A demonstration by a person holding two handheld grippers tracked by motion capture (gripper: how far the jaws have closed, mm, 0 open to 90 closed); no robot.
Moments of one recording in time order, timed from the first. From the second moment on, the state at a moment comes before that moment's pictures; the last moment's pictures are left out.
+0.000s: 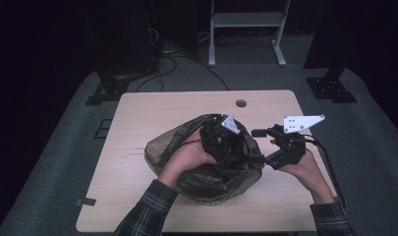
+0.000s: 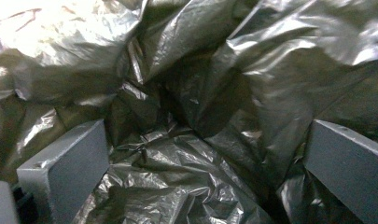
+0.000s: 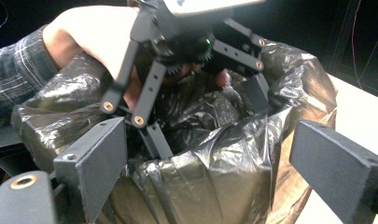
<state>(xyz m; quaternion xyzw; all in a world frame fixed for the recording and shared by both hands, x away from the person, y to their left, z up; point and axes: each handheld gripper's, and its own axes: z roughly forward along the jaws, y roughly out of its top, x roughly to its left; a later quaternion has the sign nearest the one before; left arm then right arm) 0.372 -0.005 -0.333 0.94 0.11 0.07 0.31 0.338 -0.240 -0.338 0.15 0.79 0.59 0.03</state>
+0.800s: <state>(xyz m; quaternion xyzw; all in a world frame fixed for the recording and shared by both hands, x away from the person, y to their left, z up) 0.340 -0.020 -0.329 0.96 0.06 0.04 0.27 0.336 -0.246 -0.334 0.15 0.79 0.59 0.04</state>
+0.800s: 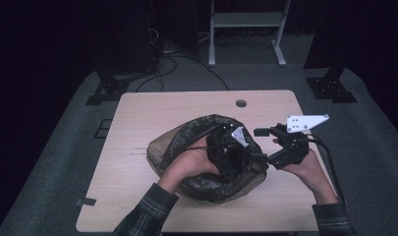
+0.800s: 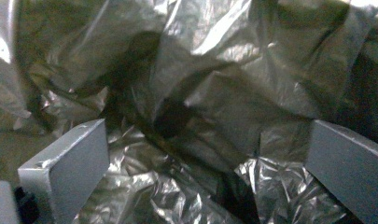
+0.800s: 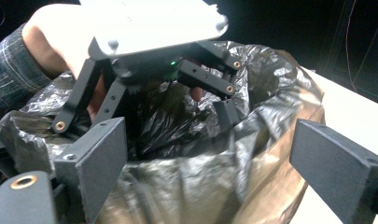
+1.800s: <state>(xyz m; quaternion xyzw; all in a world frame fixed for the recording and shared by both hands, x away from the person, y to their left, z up) 0.374 0.008 -0.334 0.96 0.13 0.09 0.21 0.335 -0.249 -0.332 0.16 0.79 0.59 0.04</state>
